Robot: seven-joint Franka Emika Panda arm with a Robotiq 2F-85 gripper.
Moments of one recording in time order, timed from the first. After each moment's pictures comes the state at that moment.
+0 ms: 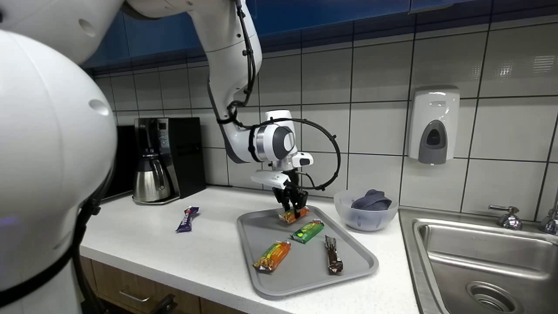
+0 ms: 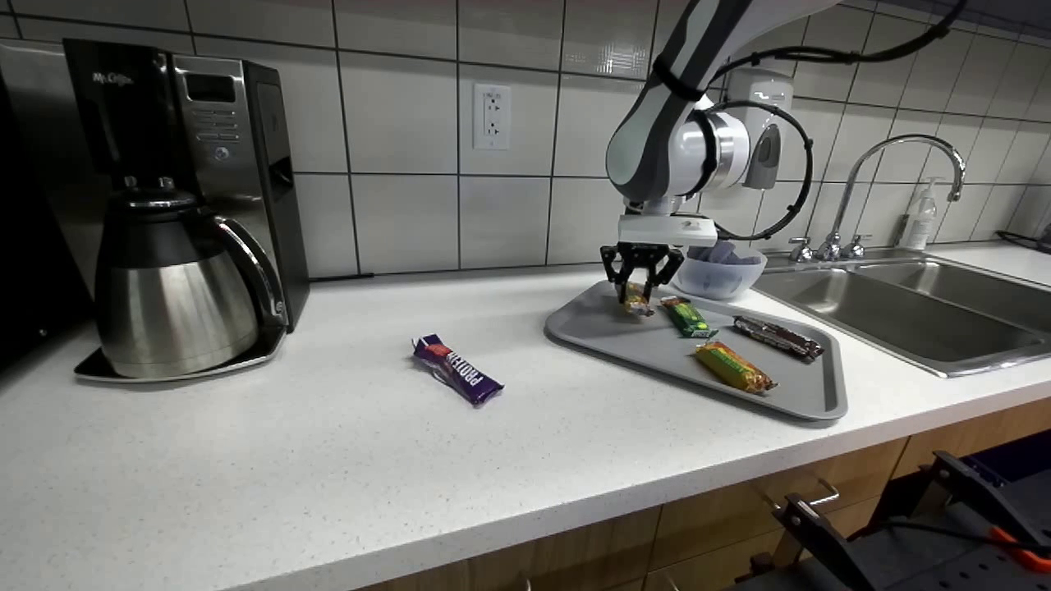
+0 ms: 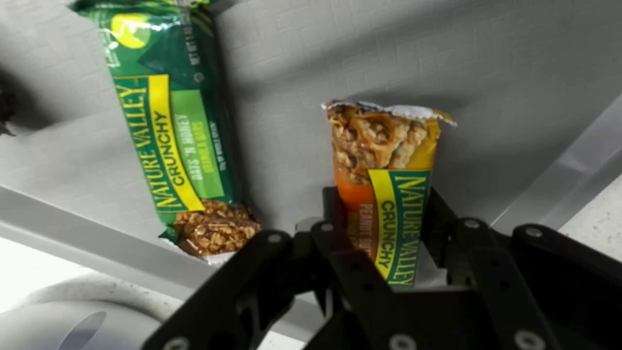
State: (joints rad) arm 0.13 0.59 -0.14 -2.01 -0.02 2.75 0.34
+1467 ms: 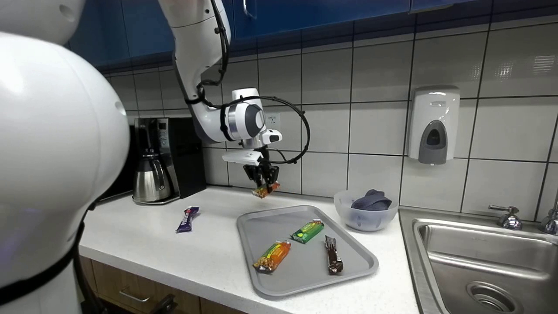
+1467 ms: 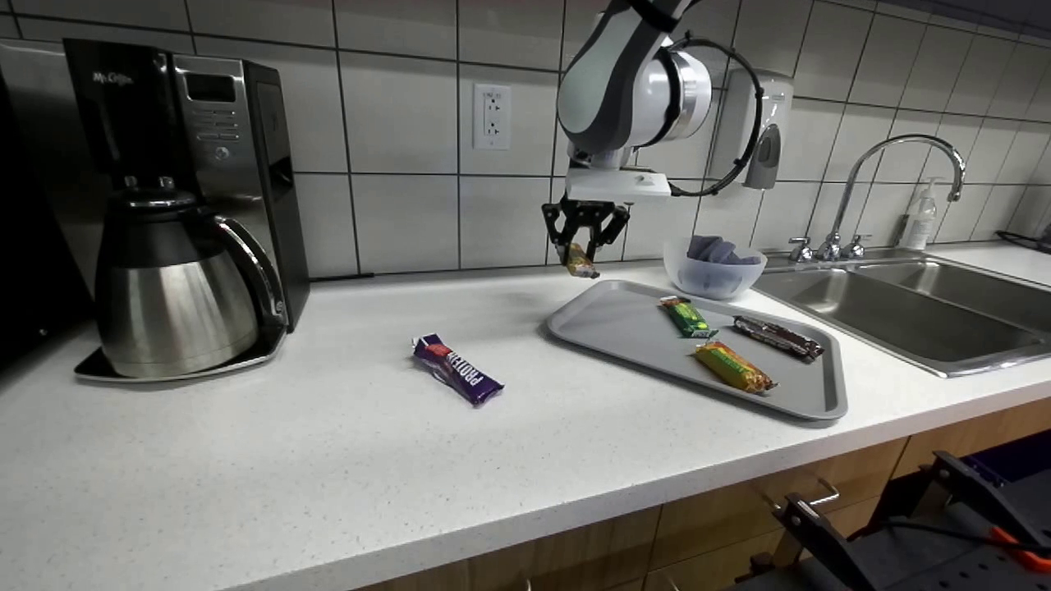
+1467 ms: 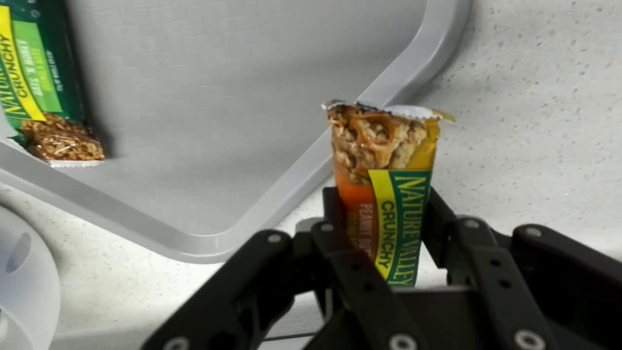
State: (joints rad) arm 0.28 0.46 -0.13 -2.04 -0.08 2.75 0.34
